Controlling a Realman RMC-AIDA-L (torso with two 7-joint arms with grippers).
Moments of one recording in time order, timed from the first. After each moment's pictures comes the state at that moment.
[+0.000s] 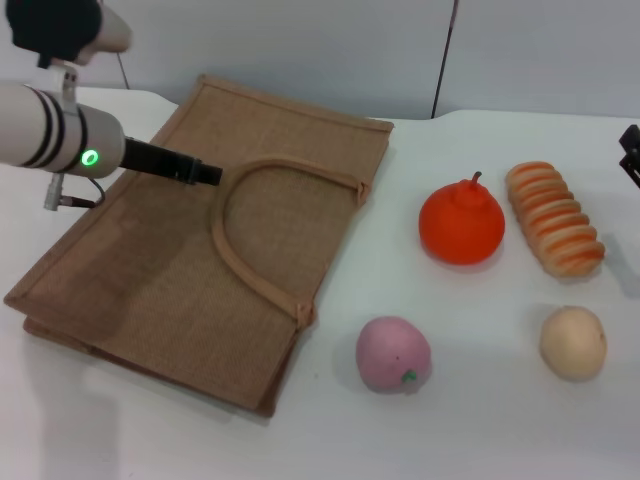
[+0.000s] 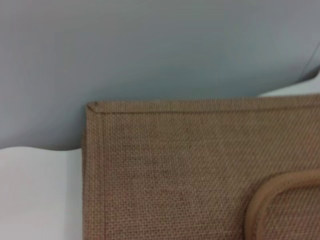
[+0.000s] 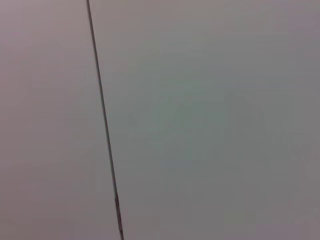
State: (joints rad) left arm -0.76 -2.03 0.92 0.74 -0.64 -0.93 0.85; right arm 0.59 2.03 1.93 -0.16 -0.31 1.35 -2.71
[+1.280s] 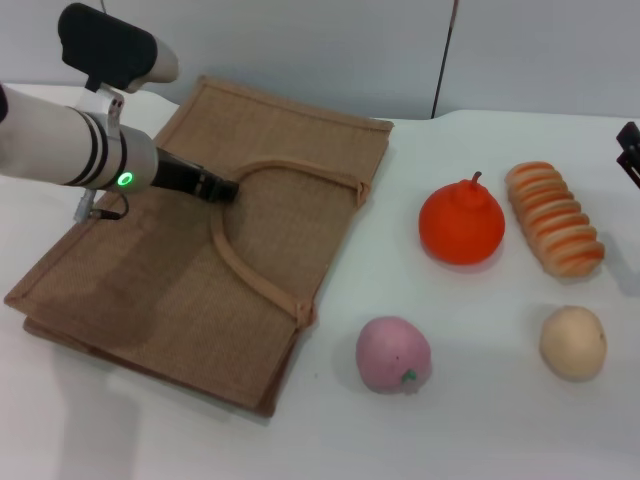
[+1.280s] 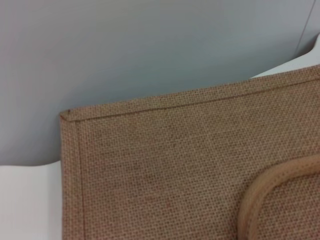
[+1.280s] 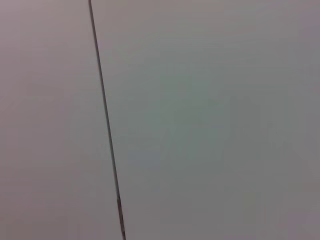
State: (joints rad) left arm -0.77 -2.03 1.13 0.65 -0.70 -0.74 0.86; right arm 0.59 2.03 1.93 -0.16 -0.31 1.35 -2.71
